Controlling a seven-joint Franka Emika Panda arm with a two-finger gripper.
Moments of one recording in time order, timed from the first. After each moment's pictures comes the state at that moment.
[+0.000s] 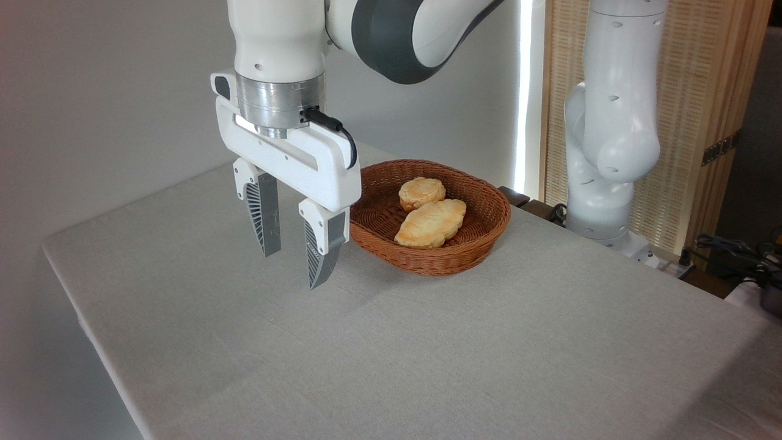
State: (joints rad) arm -0.69 -0.05 0.64 -1.85 -0.10 1.94 0.63
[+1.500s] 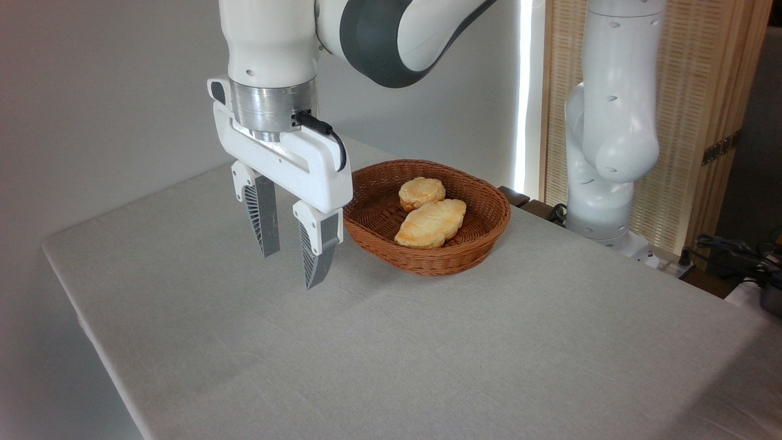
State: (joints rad) arm -0.71 -0.04 0.63 -1.86 -0.10 1.94 0.63
